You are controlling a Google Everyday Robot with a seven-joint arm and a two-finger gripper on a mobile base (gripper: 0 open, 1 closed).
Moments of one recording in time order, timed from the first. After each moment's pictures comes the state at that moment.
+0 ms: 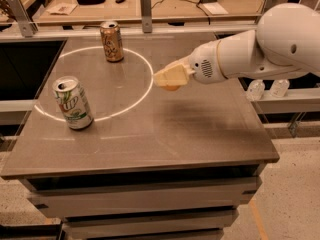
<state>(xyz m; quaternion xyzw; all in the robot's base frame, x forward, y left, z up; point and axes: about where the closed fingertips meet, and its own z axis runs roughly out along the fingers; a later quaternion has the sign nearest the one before) 0.579 -0.026 0.913 -0.38 0.78 0.28 0.41</state>
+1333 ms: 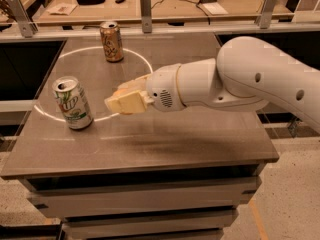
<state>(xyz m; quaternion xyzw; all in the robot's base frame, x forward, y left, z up) 0.503 0.077 0.907 -0.44 0.70 0.36 0.43</state>
